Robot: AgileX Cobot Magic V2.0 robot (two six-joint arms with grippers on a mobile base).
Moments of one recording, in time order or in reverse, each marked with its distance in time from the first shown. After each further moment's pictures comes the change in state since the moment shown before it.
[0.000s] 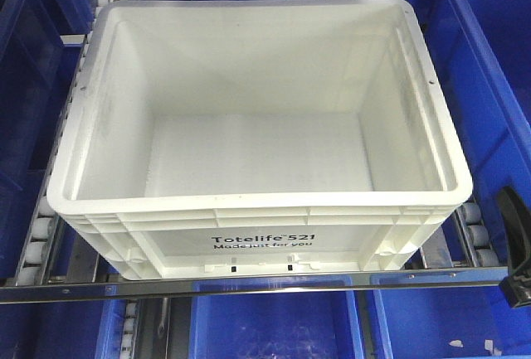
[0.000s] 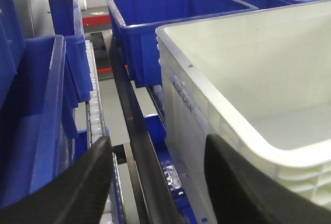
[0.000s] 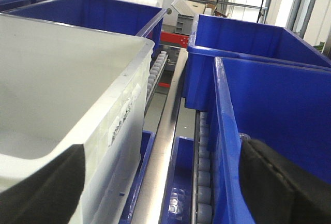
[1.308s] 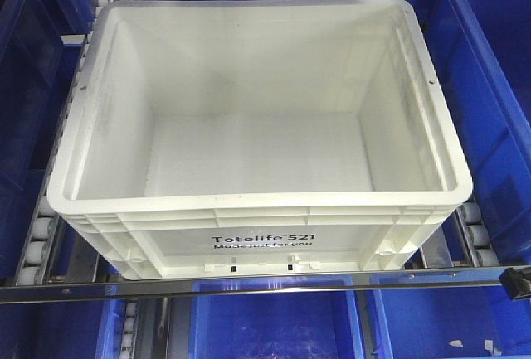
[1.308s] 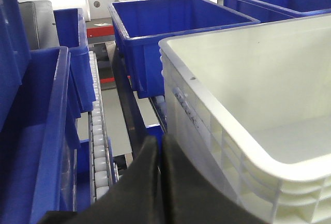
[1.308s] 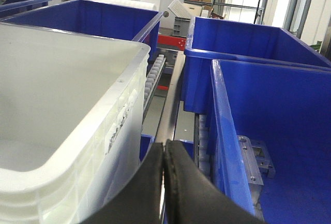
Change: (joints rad) left arm 0.000 0.000 0.003 -0.001 -0.037 -0.004; right arm 0.000 0.023 0.001 0.004 -0.039 0.019
